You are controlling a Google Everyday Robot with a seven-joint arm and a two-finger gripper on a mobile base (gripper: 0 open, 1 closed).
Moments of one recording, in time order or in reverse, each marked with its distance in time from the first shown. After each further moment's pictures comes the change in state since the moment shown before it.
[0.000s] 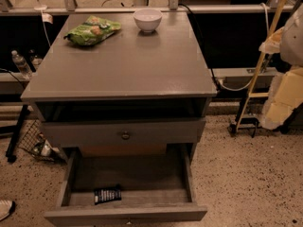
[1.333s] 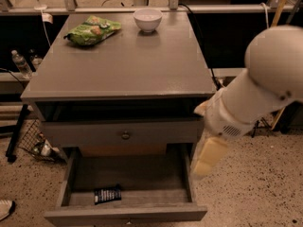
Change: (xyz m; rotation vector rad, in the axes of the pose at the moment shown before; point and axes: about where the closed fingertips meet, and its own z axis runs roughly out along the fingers) arm -0.064 0.080 0.160 -0.194 -0.179 -0.026
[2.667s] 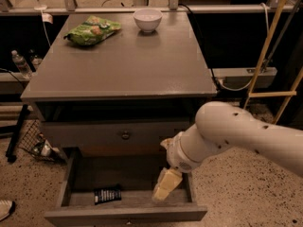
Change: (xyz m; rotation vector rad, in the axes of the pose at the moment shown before) arm -0.026 0.027 0.166 -0.120 -0.166 0.029
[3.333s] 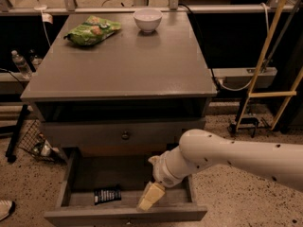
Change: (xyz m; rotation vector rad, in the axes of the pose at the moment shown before) arm 0.013 0.000 0.105 -0.060 -0.089 0.071
